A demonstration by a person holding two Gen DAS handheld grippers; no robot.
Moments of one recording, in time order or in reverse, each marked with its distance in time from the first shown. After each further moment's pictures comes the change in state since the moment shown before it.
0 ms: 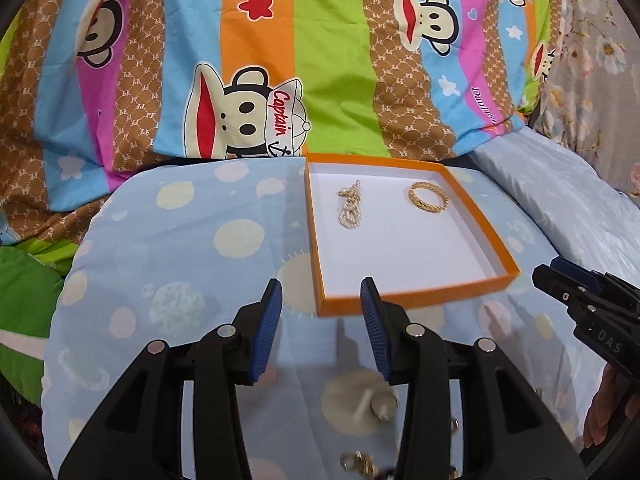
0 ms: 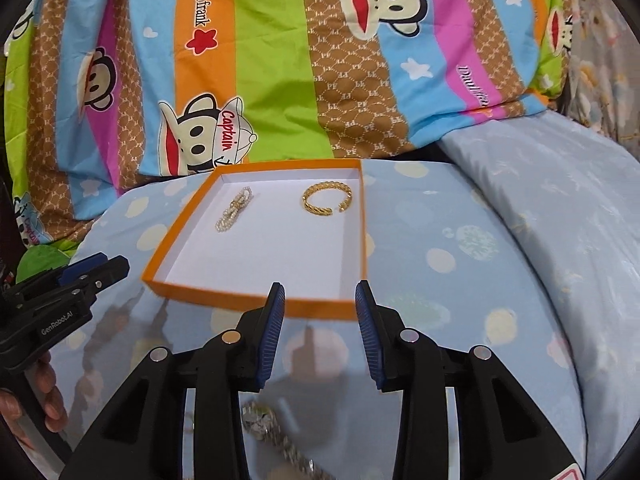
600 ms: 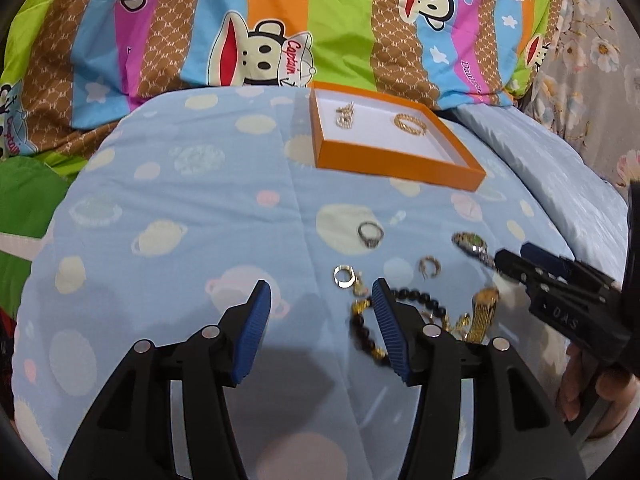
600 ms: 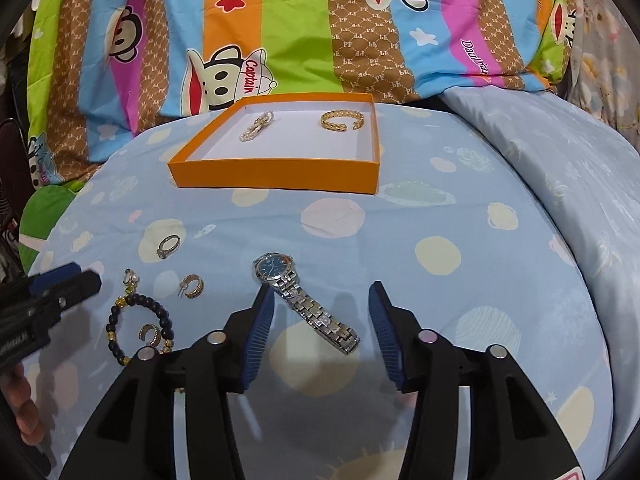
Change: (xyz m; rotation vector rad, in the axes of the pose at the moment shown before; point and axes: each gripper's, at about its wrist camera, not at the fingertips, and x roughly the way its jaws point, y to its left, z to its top) left arm -0.048 0.002 -0.100 -0.072 0.086 -0.036; right arm -0.011 0.016 -0.078 -0.063 0.075 0.018
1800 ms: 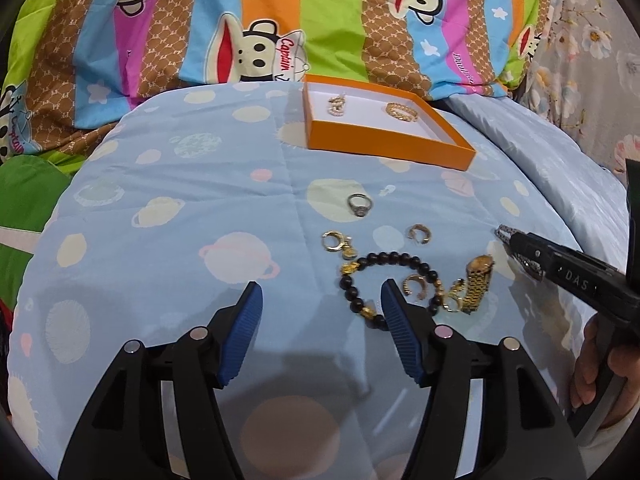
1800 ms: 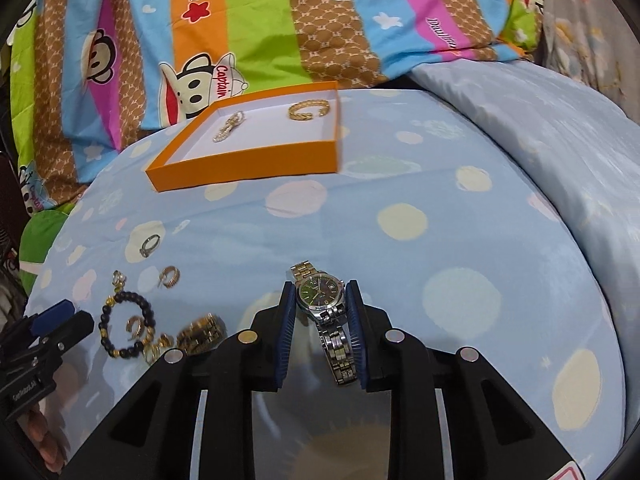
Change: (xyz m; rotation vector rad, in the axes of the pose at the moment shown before) left arm -0.008 -0.013 -0.024 0.035 -0.018 0.008; right arm -0.013 -0.031 -0.021 0.132 0.010 -0.007
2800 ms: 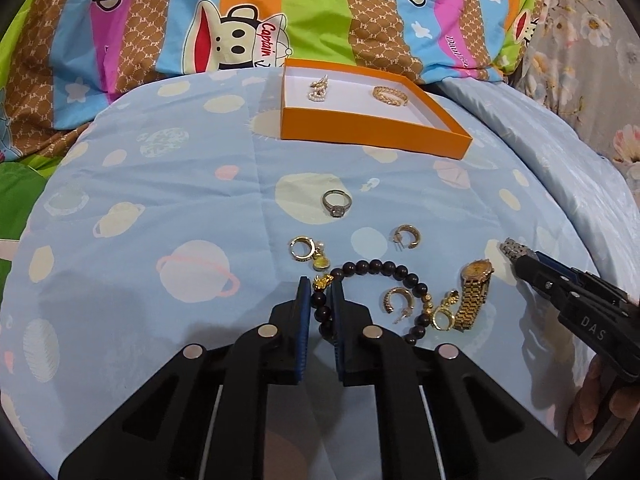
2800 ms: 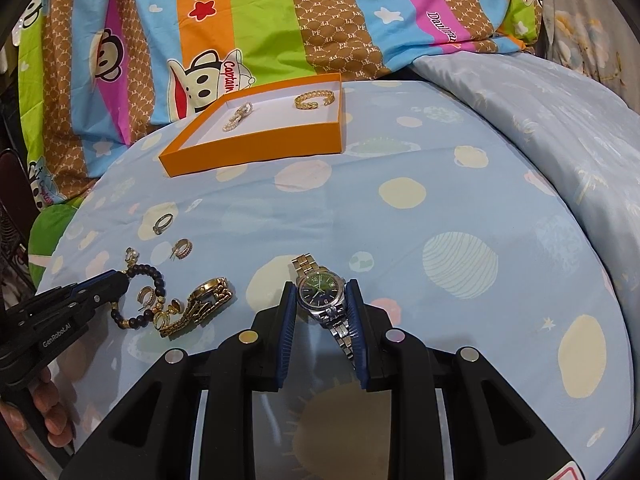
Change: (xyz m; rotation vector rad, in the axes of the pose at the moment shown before) left arm 0.025 -0.014 0.012 0.016 0.055 -0.023; right arm -0.005 0.000 -0.013 0.004 0.009 0.037
